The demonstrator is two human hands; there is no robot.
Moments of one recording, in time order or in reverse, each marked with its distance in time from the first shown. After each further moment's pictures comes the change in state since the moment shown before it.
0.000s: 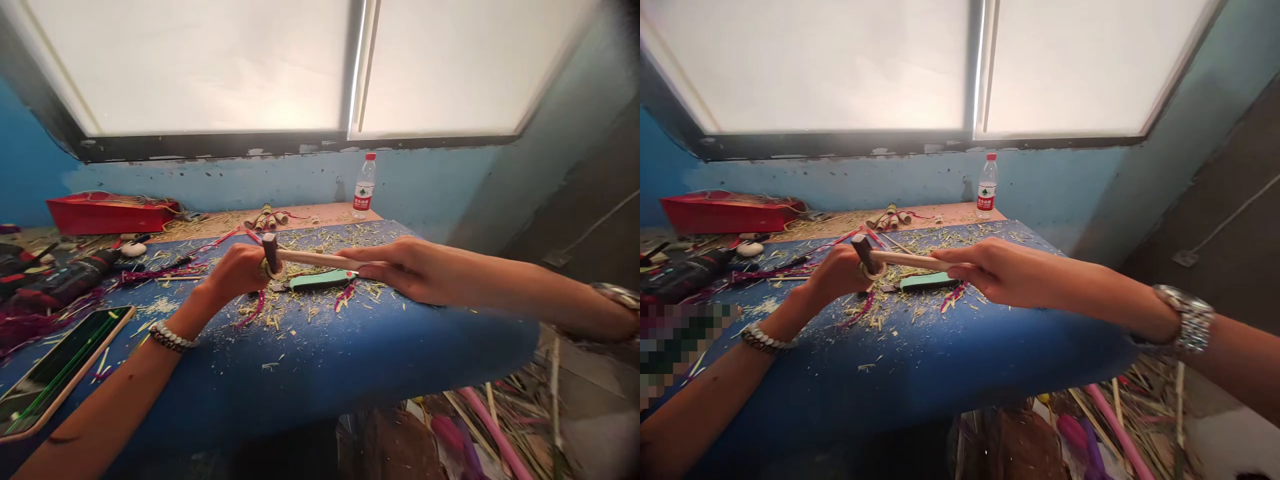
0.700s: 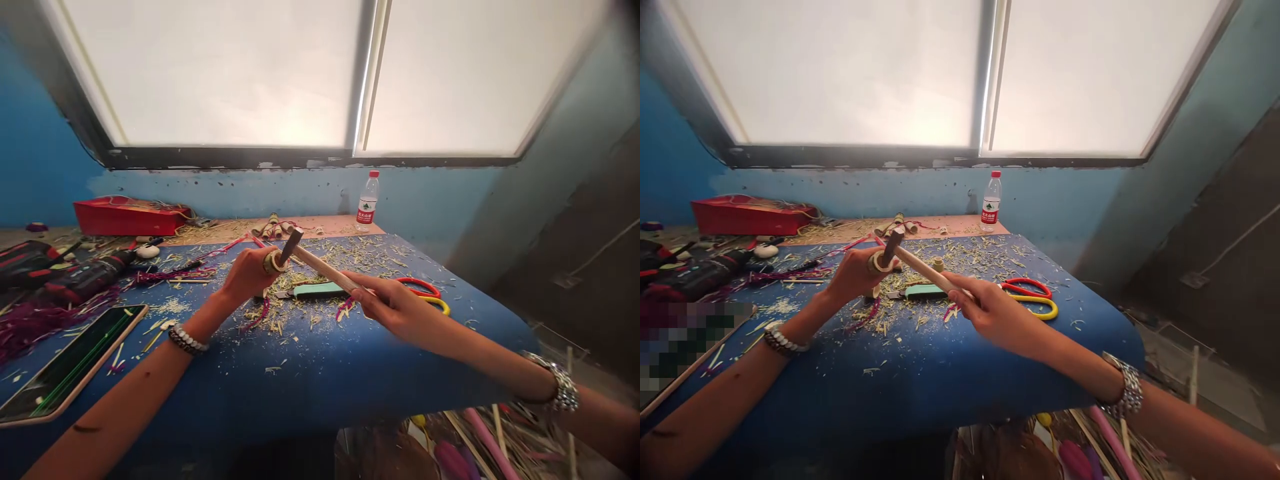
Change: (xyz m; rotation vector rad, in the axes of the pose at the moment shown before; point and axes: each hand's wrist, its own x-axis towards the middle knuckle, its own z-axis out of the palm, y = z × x) left_hand 0.005 0.012 0.001 -0.127 0.032 -0.376; right_hand -0.012 0.006 0.058 0.375 0.136 0.243
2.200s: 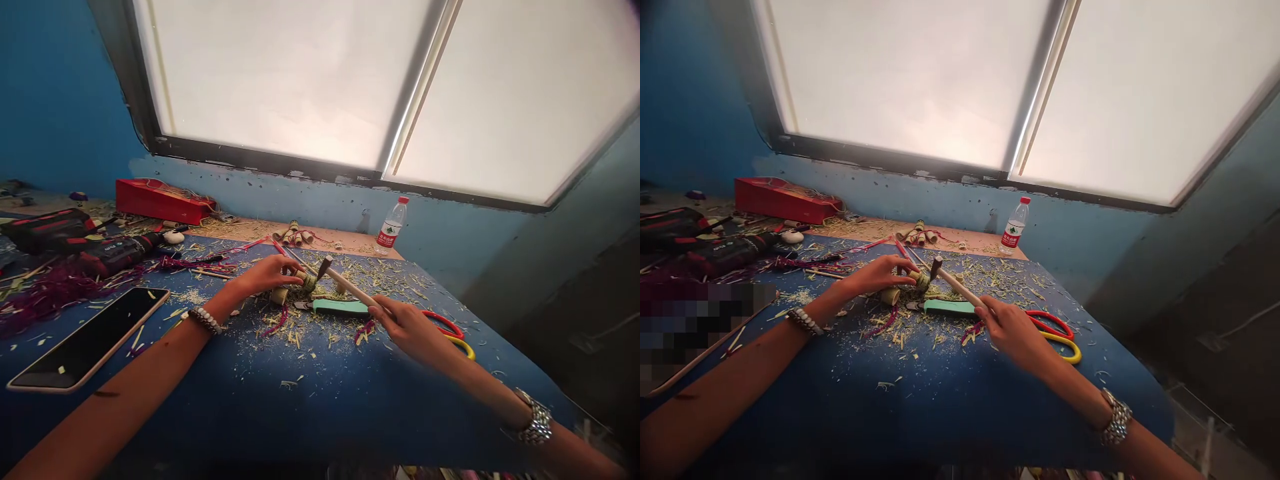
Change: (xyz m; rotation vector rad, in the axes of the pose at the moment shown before) left_hand -0.004 -0.045 0.002 -0.410 -0.417 -0.230; right_hand 0.034 0.029 0.007 -0.443 0.095 0.082
